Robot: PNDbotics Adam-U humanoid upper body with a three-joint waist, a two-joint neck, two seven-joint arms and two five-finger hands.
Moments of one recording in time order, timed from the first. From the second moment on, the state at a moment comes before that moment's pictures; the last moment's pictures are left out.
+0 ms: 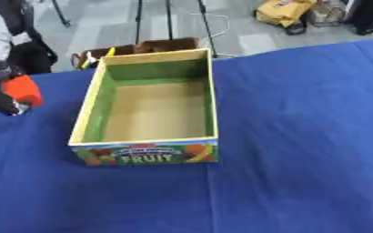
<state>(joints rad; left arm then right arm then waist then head) -1.31 0.68 0.03 -0.83 -1.27 -0.08 -0.61 -0.54 -0.55 -0.12 -1.99 0.32 -0.03 -0.50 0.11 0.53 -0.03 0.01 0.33</state>
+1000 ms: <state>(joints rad) -1.34 0.62 -0.15 -1.21 -1.19 -0.08 -0.66 -0.53 -0.54 -0.12 -1.99 0.32 -0.03 -0.50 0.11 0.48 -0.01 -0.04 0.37</state>
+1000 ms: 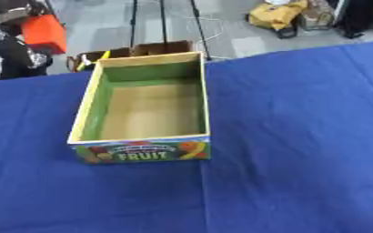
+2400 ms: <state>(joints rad) -1.34 0.36 -0.31 -1.20 -1.16 -0.12 -0.88 -0.55 -0.49 -0.10 -1.99 0.30 -0.04 -0.48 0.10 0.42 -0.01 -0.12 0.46</state>
